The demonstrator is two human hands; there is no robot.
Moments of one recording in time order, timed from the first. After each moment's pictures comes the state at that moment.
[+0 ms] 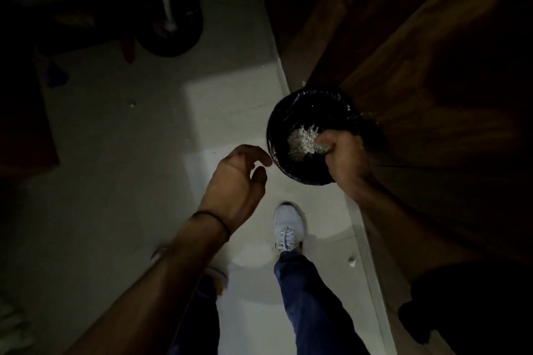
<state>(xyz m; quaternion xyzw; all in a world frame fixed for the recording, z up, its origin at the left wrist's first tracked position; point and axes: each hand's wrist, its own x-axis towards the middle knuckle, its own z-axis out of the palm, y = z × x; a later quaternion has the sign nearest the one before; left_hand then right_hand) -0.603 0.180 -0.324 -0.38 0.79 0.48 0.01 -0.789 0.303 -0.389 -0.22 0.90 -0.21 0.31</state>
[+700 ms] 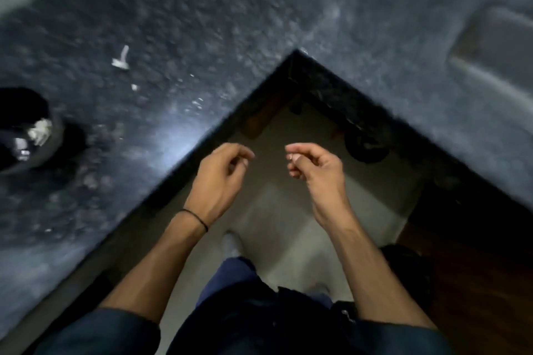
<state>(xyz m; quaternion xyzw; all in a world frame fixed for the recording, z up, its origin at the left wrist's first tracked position) -0.176 0.113 0.024 -0.66 0.61 0.30 -0.32 -0.365 0.080 0.024 -0.40 0.57 -0.41 0.58</state>
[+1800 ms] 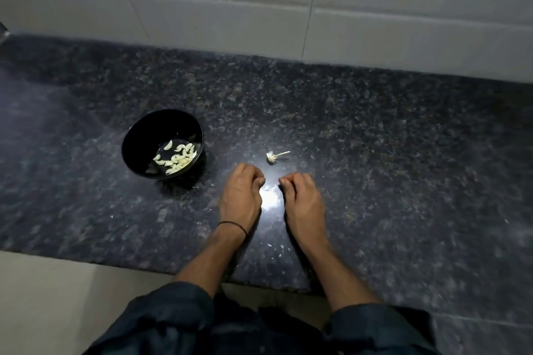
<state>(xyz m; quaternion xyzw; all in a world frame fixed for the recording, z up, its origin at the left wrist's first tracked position) -0.035 -0.030 -0.002 -0.90 0.16 0.02 -0.39 -0.109 -0.148 -0.012 -0.87 0.25 -0.13 0.40</state>
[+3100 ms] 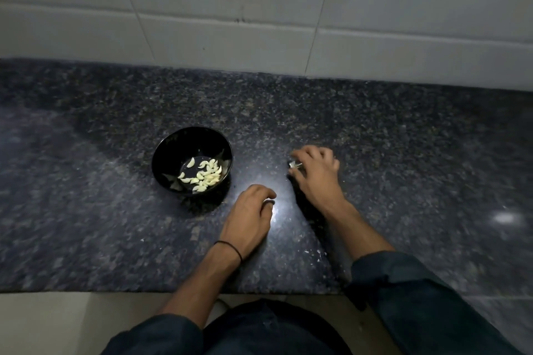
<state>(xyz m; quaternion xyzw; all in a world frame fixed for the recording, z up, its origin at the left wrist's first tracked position) -0.015 0.042 0.003 -0.85 0.33 0.10 -0.40 -0.041 -0.154 0.012 -0.96 0.18 -0.09 0.19</state>
